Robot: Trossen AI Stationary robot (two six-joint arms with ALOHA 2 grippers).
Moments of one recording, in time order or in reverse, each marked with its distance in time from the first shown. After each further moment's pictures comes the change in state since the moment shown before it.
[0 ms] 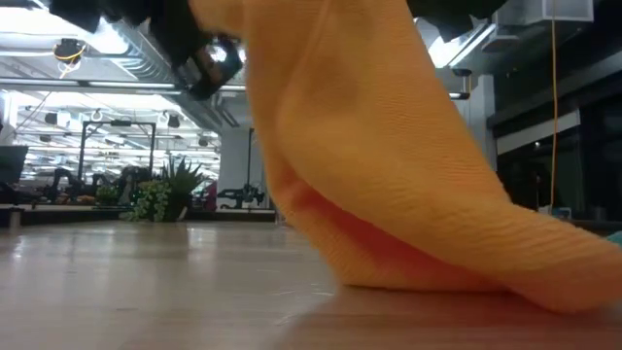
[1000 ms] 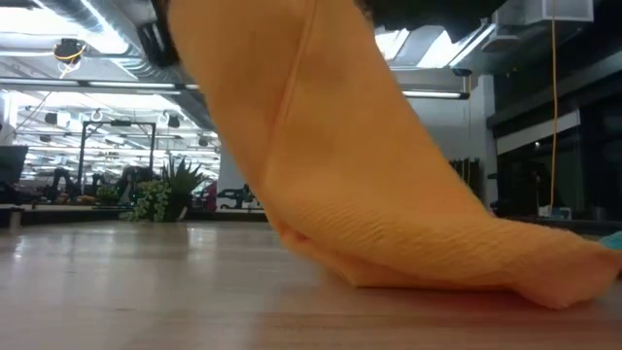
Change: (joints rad) left arm -0.064 -0.104 0.077 -0.246 -0.219 -0.276; right arm 0.000 -0.004 0.000 -0.081 0.193 0.044
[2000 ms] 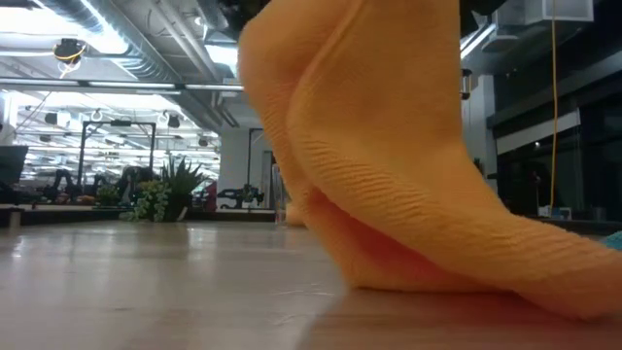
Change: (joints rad) left arm 0.054 0.137 0.318 -0.351 -0.019 0.438; right arm 0.012 -0.006 0.000 -0.037 -0.388 -0.092
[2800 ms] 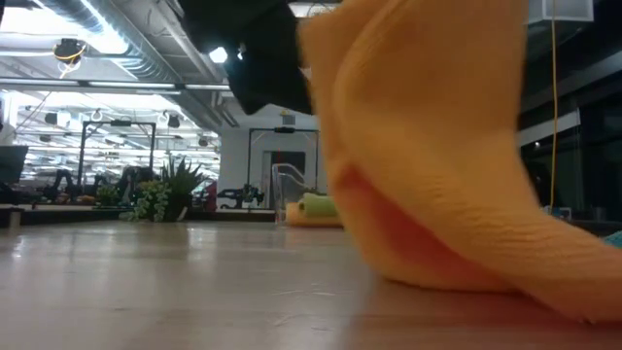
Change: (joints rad) left arm 0.039 0.206 0.000 0.058 0.066 -0.047; right arm 0.011 0.001 0.000 -0.052 -0.183 -0.034
